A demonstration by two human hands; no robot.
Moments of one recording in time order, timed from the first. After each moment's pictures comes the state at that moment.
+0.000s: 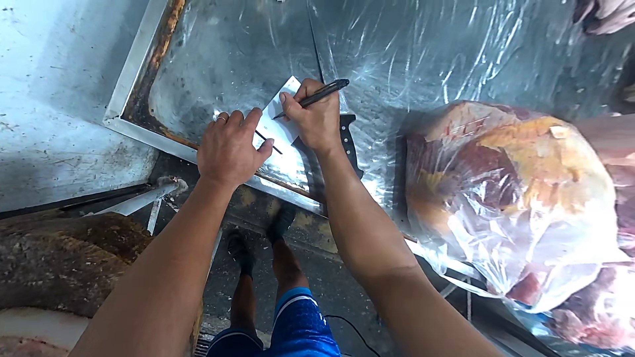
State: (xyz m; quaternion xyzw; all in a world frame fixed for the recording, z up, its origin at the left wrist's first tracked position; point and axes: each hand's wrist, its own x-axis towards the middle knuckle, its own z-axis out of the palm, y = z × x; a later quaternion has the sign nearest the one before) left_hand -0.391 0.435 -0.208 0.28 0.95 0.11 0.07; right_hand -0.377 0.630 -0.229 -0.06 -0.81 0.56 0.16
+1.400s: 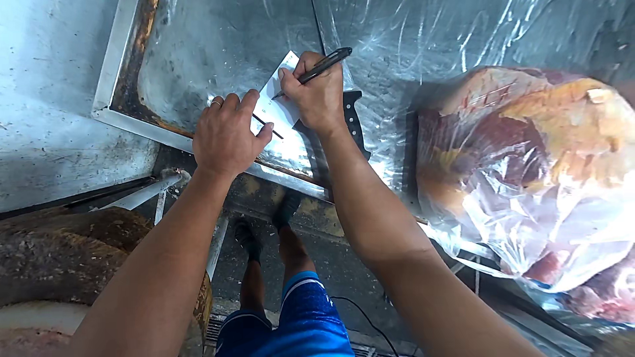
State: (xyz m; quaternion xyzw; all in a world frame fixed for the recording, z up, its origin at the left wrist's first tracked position) left_hand -0.392 0.435 -0.210 0.28 0.95 0.11 0.06; right_hand -0.380 0.630 -0.232 -0.08 -0.83 0.54 0.16
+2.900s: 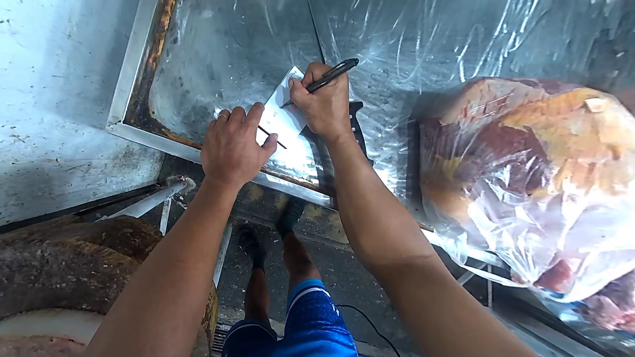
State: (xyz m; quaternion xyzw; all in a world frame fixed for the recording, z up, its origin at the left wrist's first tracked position) left_hand -0.393 0.435 -0.207 0.28 0.95 0.11 0.07; right_hand -0.385 0.640 -0.234 -0.08 -0.83 0.52 0.17
